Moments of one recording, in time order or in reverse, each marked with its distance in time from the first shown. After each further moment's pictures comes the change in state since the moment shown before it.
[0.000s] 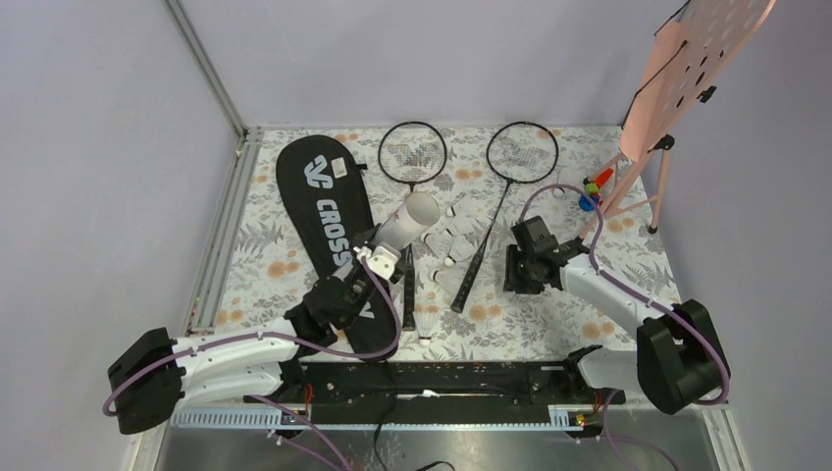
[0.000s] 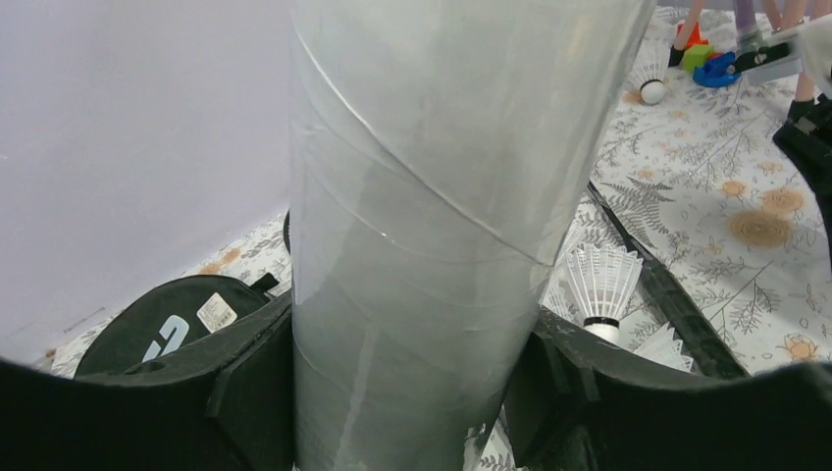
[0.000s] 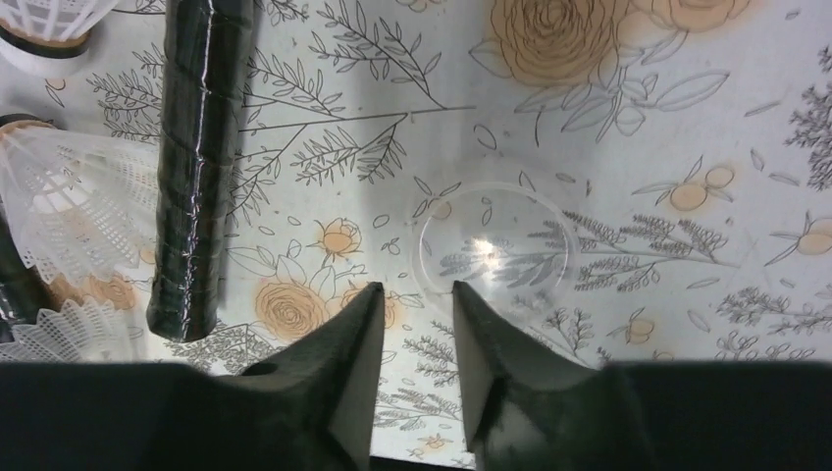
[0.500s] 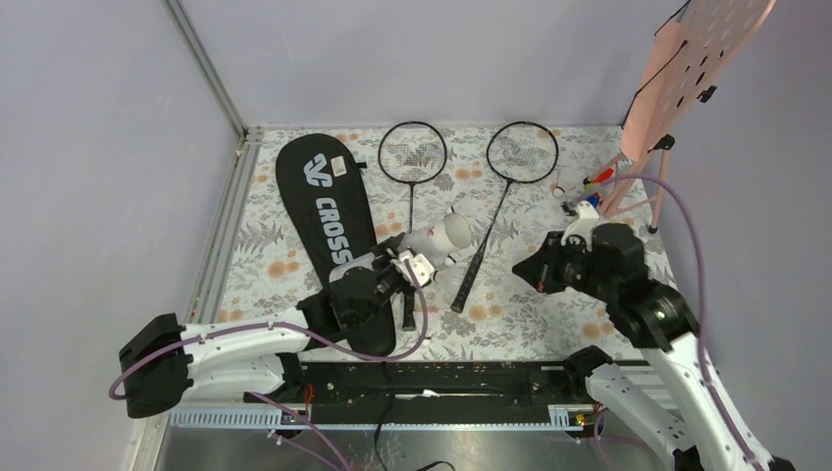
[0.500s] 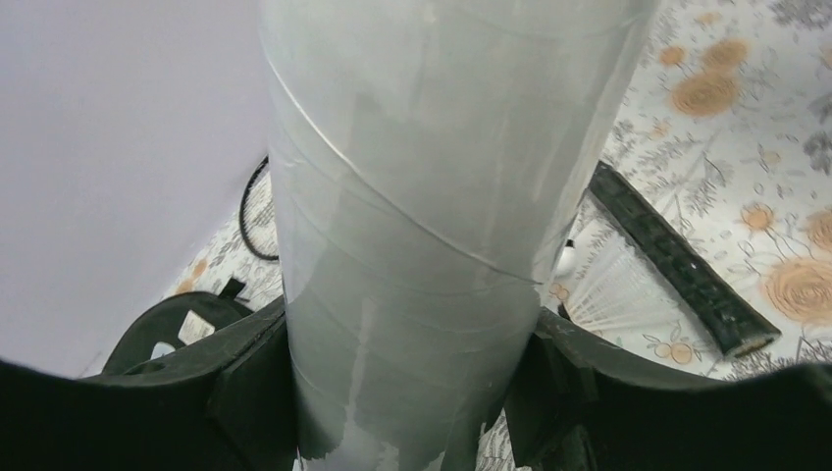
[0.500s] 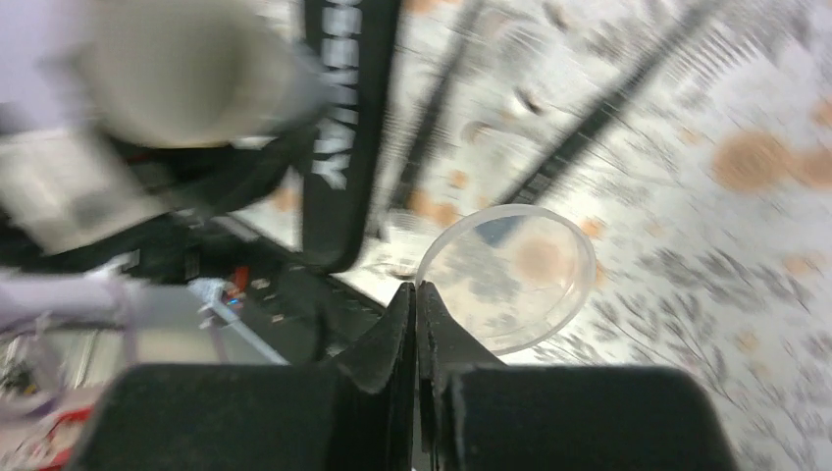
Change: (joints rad) left arm -0.061 0.132 0.154 -0.278 0.091 0.098; right arm 0.000 -0.623 0.315 -0.230 -0.365 -0.057
